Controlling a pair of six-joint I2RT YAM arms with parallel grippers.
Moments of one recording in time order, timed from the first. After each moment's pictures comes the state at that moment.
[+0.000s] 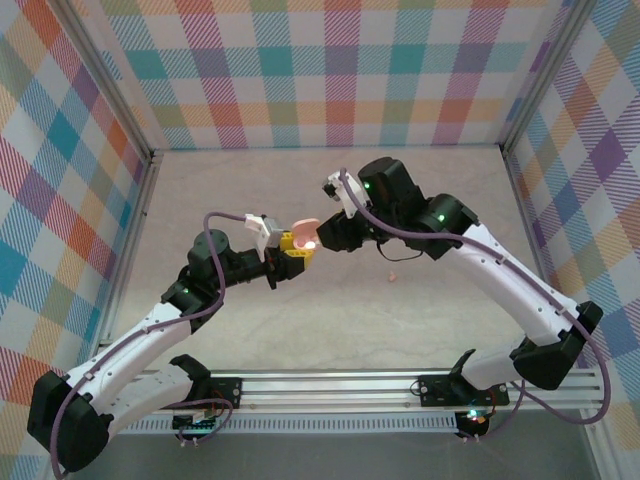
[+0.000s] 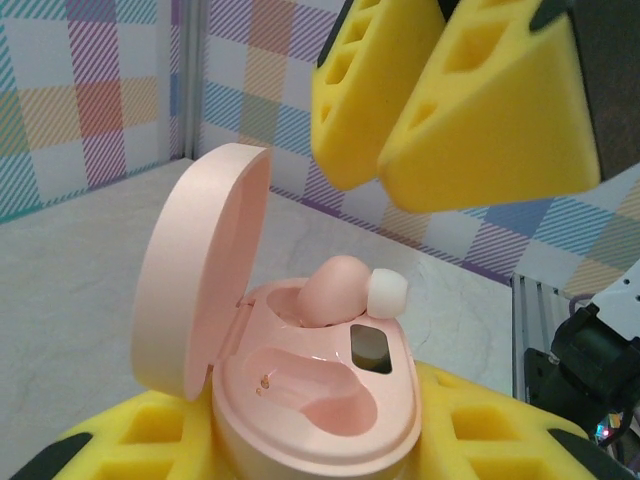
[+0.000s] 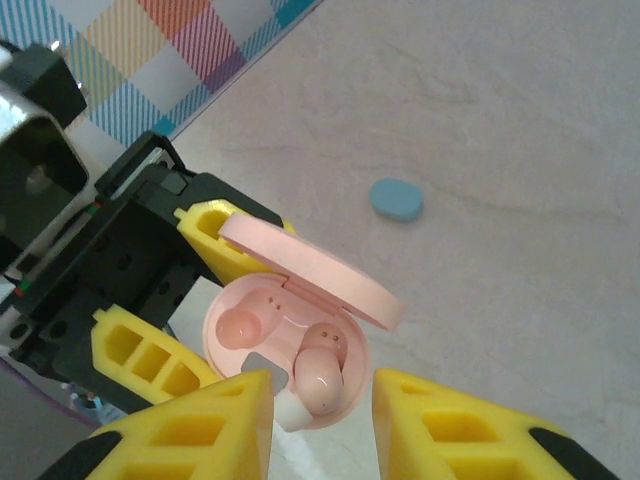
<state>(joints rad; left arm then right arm) -0.57 0.93 0.63 0.20 0.57 -0.13 0.83 1.40 1.63 -0.91 -0.26 0.21</state>
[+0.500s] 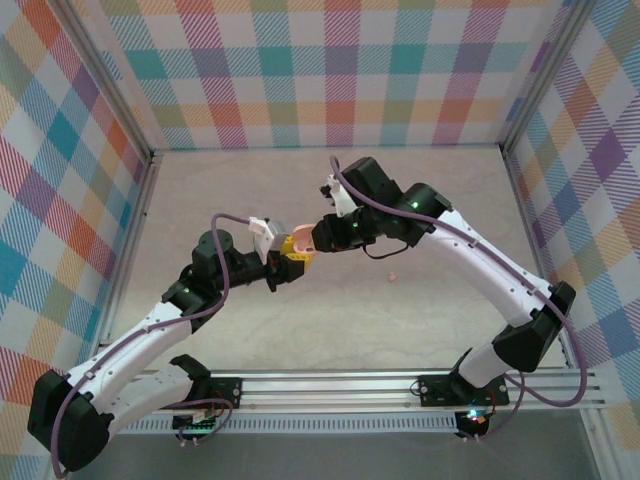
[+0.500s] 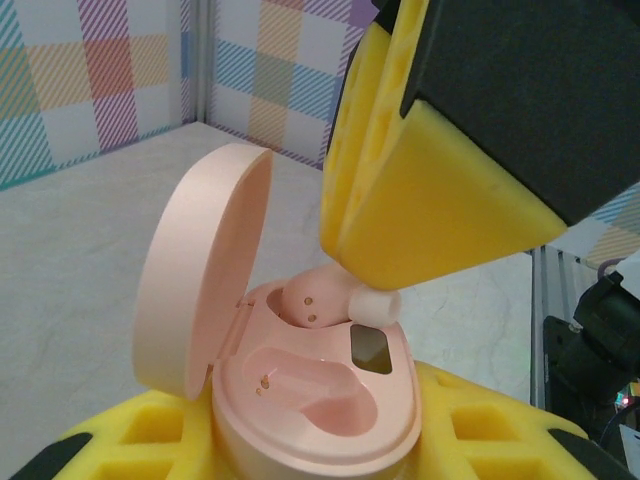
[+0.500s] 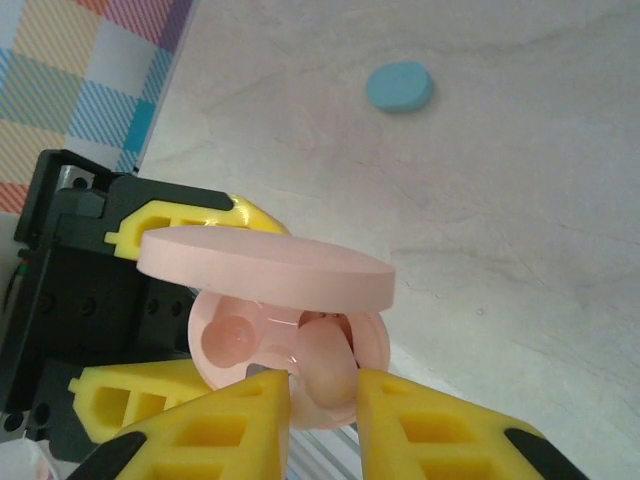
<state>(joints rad) -0.57 0.93 0.64 0.11 0.55 -0.07 0.83 1.53 1.70 -1.05 -0.30 0.53</state>
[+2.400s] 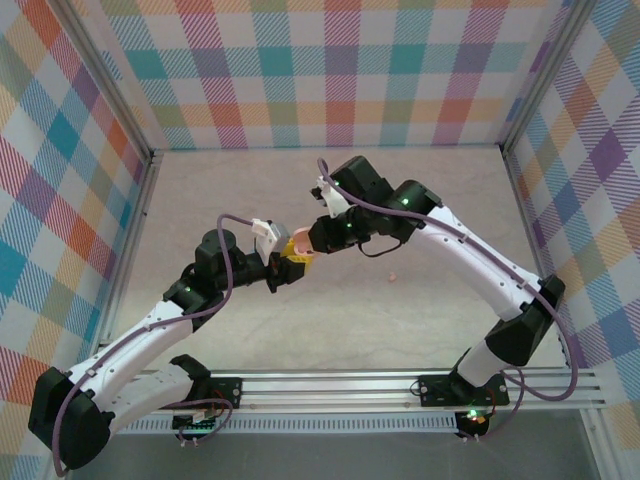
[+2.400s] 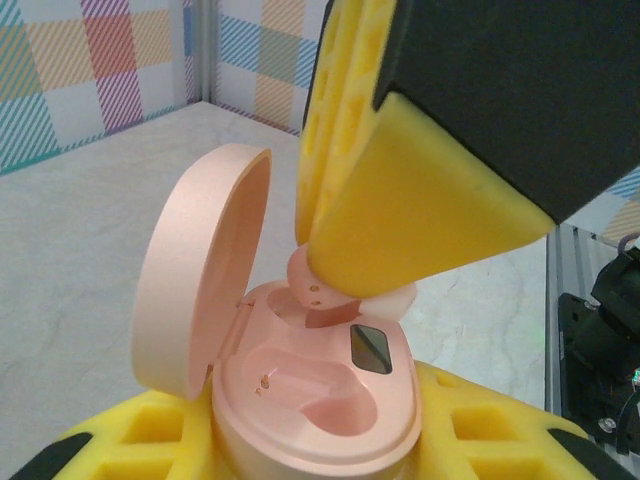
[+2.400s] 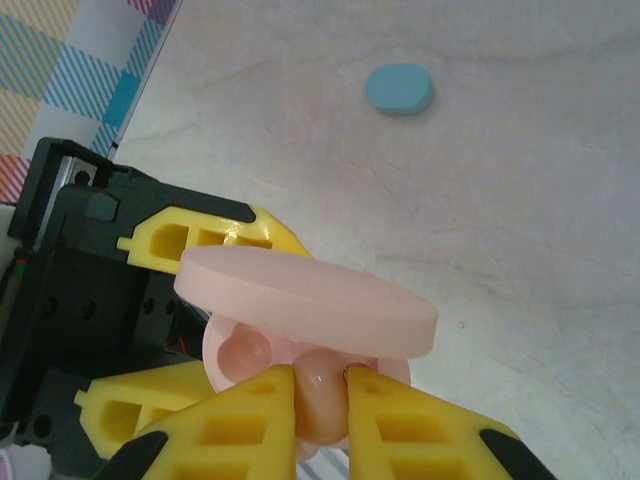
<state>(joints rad) -0.57 0.94 0.64 0.08 0.54 -0.03 0.84 1.57 1.72 -1.05 -0.29 0.40</state>
